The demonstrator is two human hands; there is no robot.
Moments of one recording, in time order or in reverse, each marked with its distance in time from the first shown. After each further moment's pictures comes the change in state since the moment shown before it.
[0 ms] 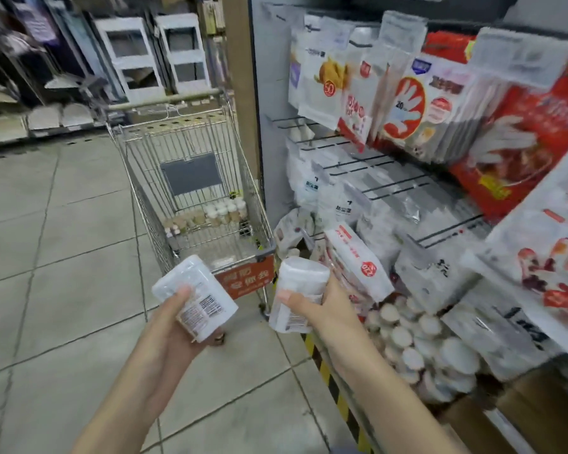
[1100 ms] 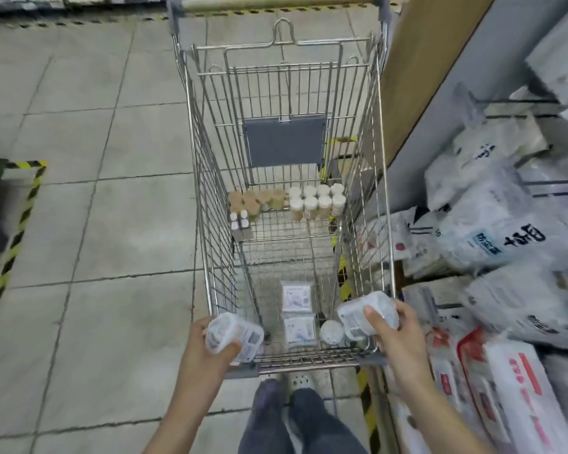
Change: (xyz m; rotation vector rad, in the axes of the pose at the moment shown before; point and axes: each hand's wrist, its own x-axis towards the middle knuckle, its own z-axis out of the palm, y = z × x) left_hand 0.362 -0.003 -0.157 0.584 0.548 -0.283; right_hand 0.425 0.129 0.074 -0.344 0.163 0.383
